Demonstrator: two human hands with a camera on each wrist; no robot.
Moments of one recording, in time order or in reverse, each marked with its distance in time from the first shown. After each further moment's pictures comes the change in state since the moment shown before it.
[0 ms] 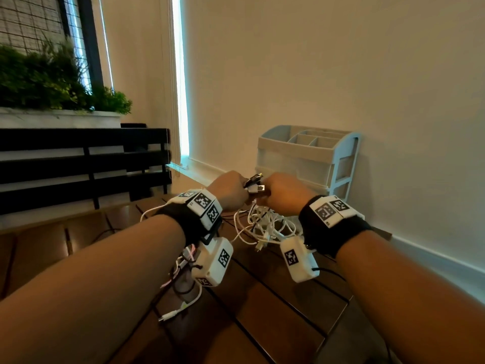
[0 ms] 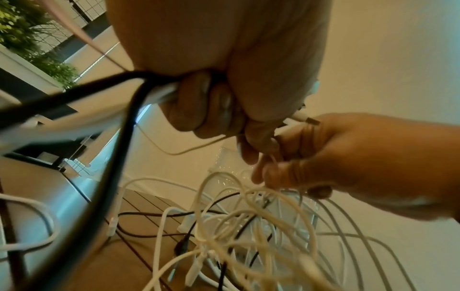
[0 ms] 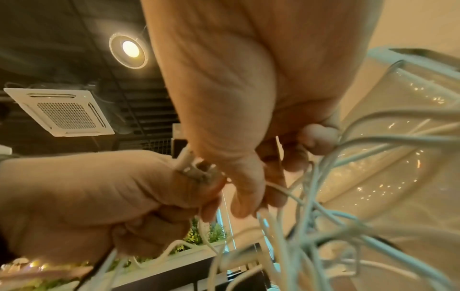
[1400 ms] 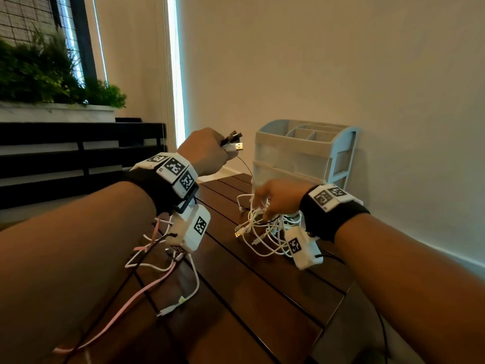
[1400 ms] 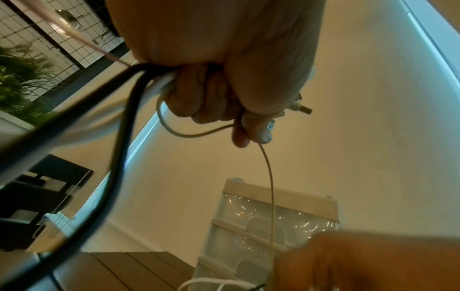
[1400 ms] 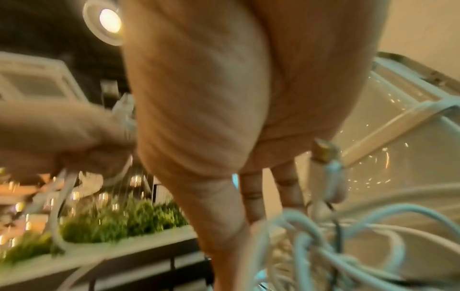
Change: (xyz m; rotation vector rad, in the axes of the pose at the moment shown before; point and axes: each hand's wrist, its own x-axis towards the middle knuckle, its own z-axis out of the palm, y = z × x) left_hand 0.008 -0.006 -0.061 0.053 0.261 0.051; right_hand 0.001 0.011 0.003 0.037 -0.303 -0.029
